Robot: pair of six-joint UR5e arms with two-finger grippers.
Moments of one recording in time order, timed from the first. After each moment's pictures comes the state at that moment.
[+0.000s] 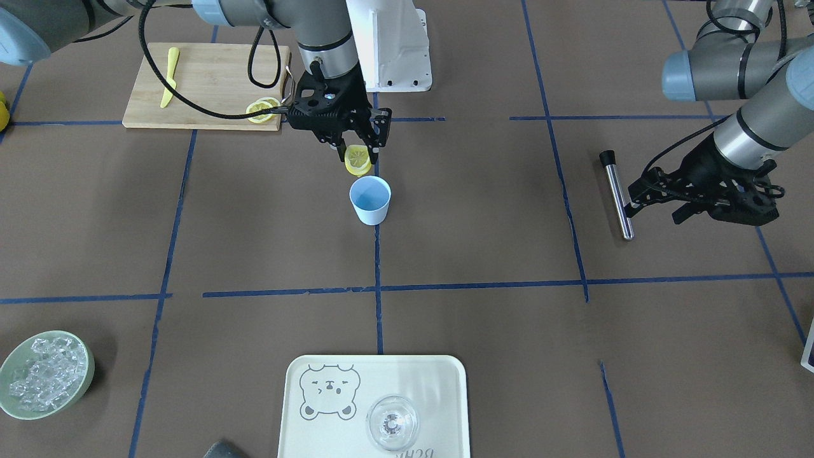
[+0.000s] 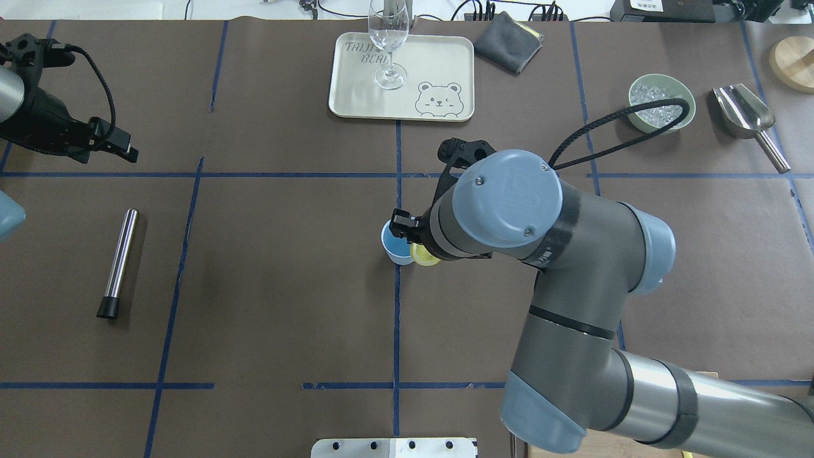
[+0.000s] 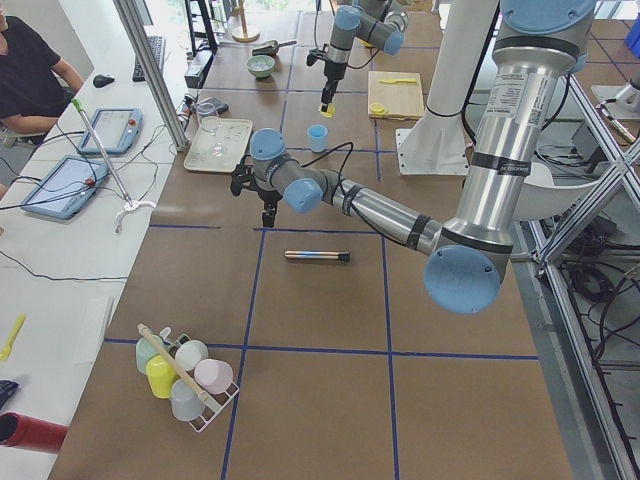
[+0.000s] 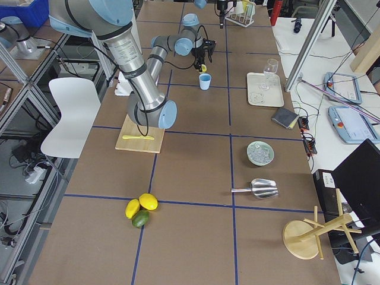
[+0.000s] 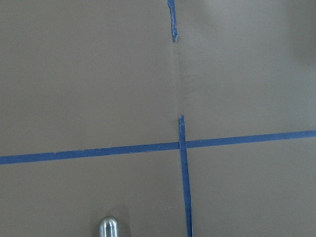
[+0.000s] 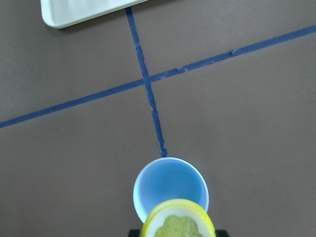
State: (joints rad) left arm -1.08 -1.78 -1.74 -1.92 -2.31 -0.75; right arm 0.47 -0.84 1.81 -1.62 1.72 1.54
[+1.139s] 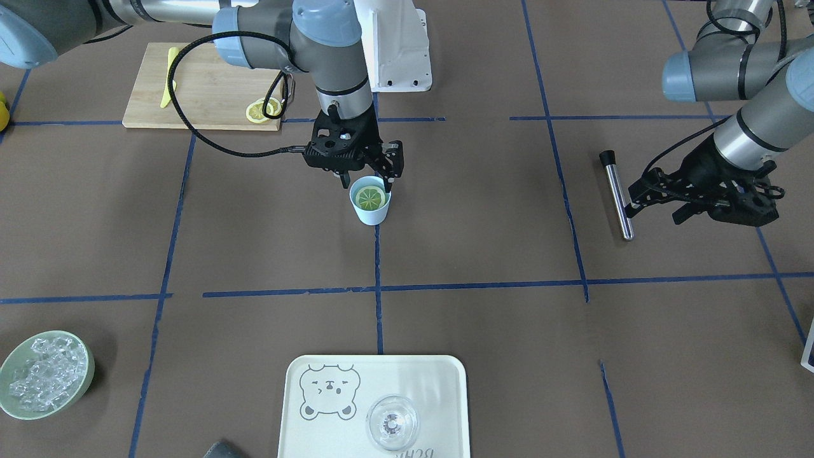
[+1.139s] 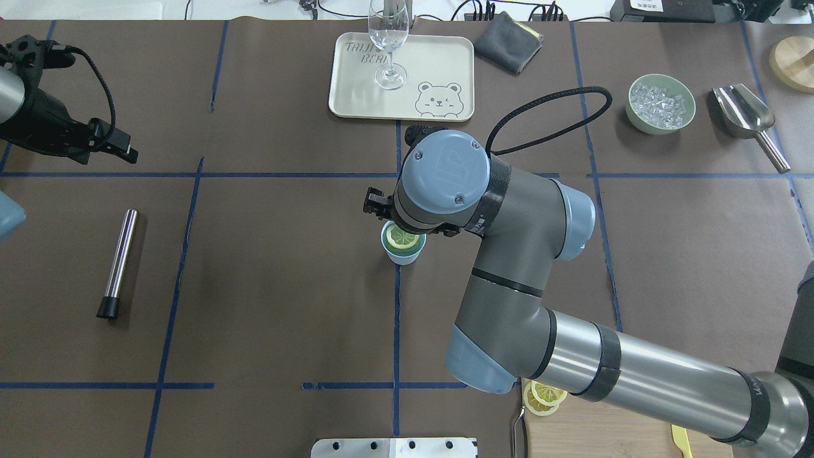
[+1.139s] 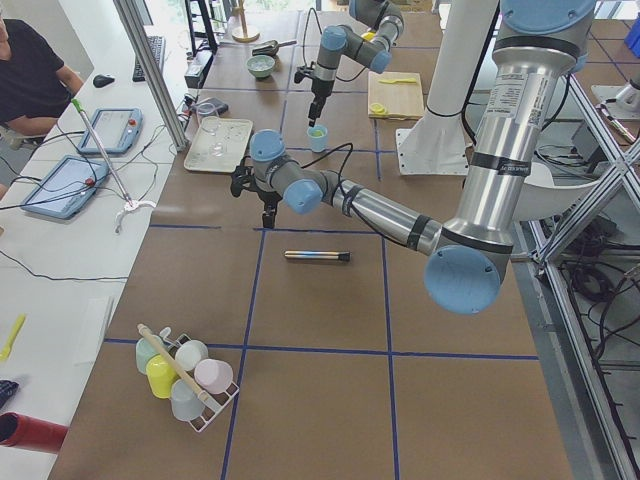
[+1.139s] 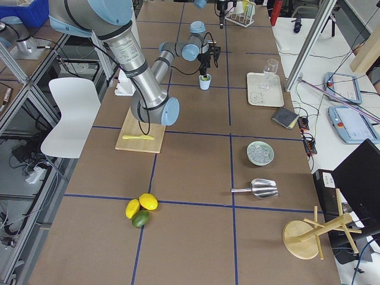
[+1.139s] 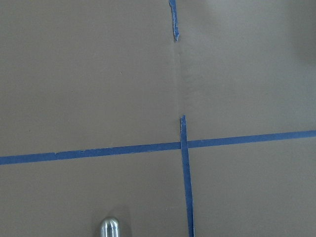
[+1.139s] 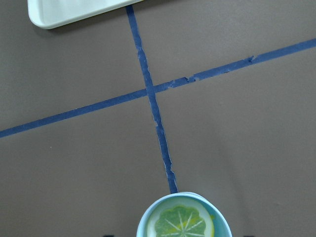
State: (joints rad) left arm -1.08 -1.78 -1.74 -1.92 -2.31 -0.75; right arm 0.48 -0.82 1.69 -1.54 1.72 1.52
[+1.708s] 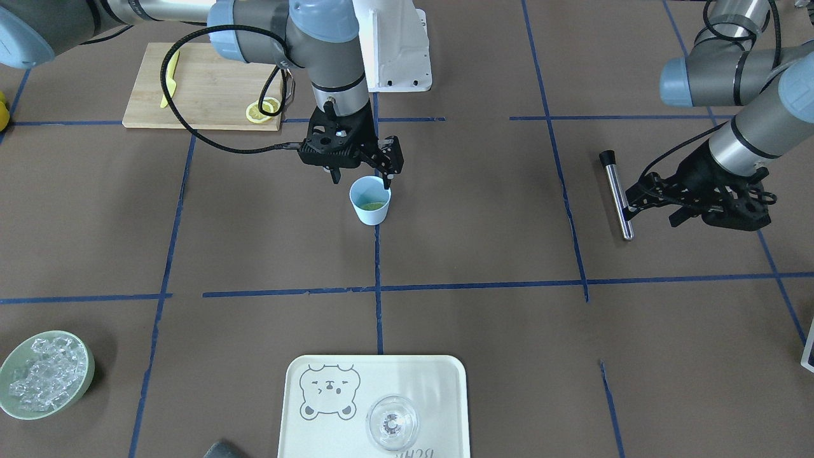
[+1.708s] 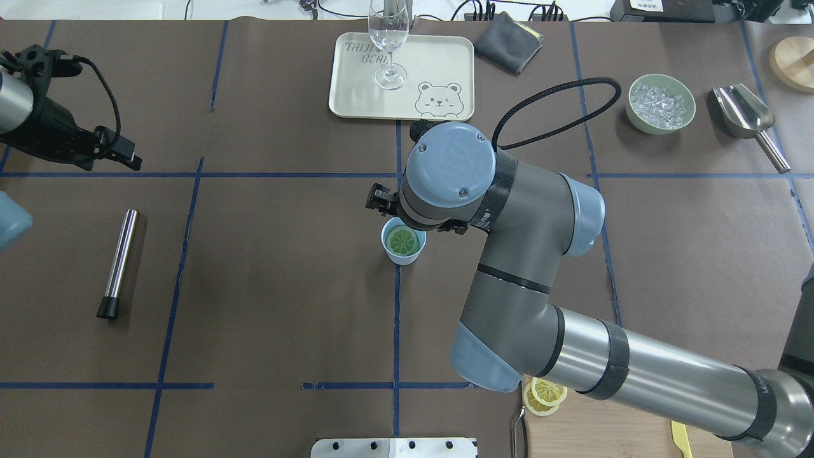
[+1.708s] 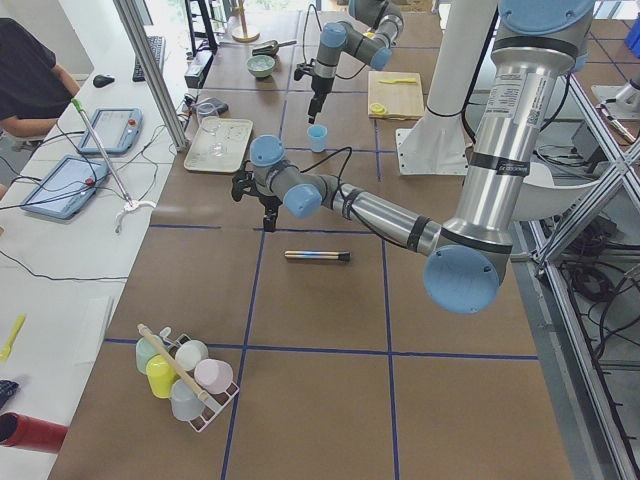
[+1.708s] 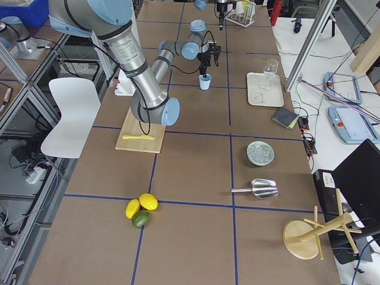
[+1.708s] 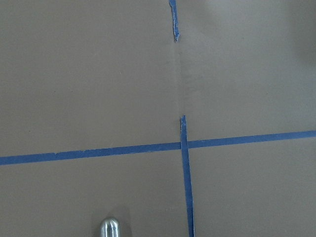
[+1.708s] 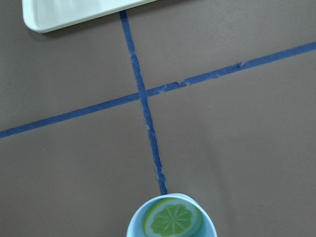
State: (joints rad) left arm -1.04 -1.77 -1.69 -1.95 -2.31 -0.75; right arm 0.50 -0.82 1.73 -1.61 1.73 1.49
